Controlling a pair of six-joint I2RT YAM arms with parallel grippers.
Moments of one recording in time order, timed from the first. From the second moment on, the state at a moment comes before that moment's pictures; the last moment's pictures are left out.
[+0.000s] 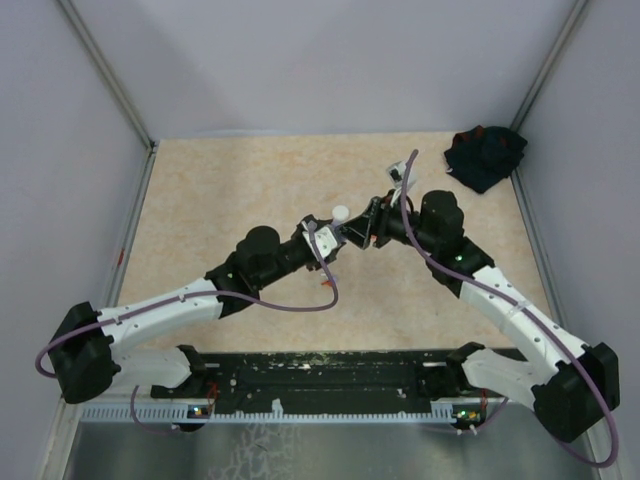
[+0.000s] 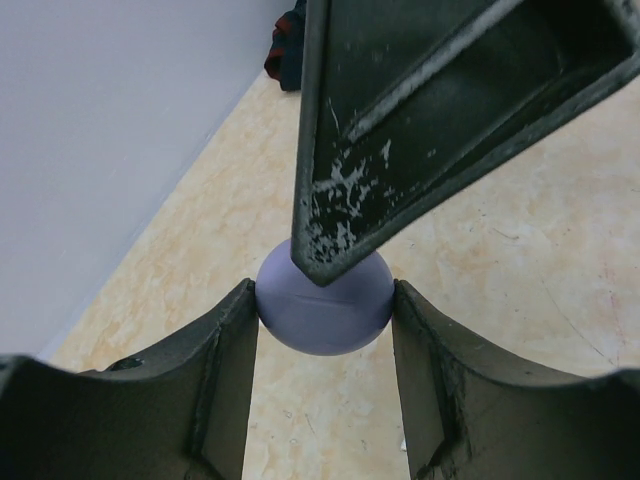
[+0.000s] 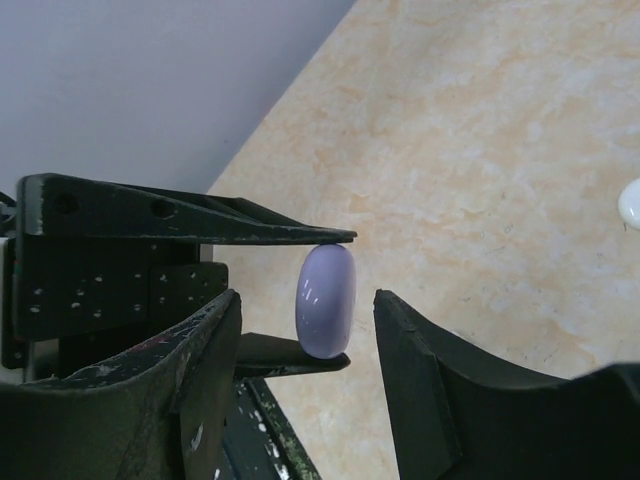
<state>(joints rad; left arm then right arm) -0.96 1.22 0.77 0.38 0.01 0.42 0.52 1.03 0.84 0.04 -0.49 0.51</state>
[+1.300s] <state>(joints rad) -0.86 1.02 0.83 0.01 0.17 0.32 0.55 1.05 0.90 -0.15 -0.50 0.27</state>
